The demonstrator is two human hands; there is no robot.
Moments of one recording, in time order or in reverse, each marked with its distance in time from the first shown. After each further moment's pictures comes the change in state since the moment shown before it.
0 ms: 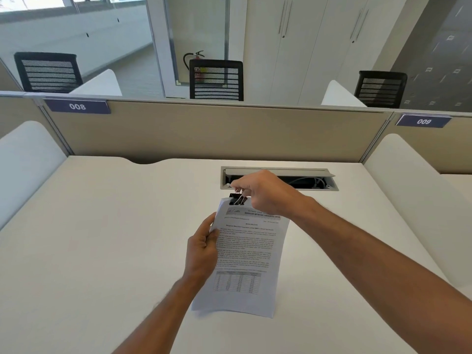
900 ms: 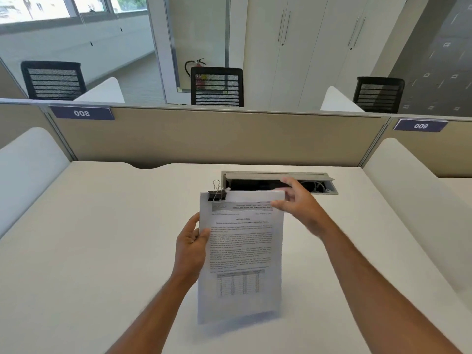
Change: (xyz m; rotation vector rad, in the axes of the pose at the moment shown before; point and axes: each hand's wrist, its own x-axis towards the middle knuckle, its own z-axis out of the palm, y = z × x) left_hand 0.006 0.011 -0.019 -0.273 0.014 -0.116; right_hand -0.051 0.070 0.028 0.875 0.228 0.472
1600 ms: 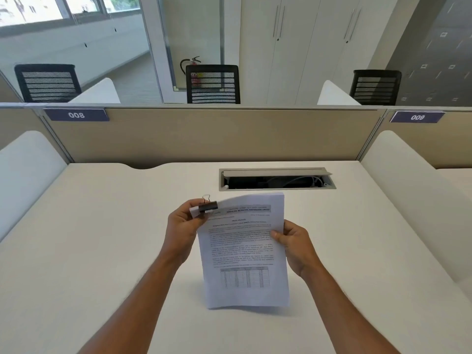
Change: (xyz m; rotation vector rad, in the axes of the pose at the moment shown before) left_hand 0.032 0.028 -0.009 0.021 -0.113 0.106; right_hand -0.052 0.068 0.050 0.487 0.140 0.142
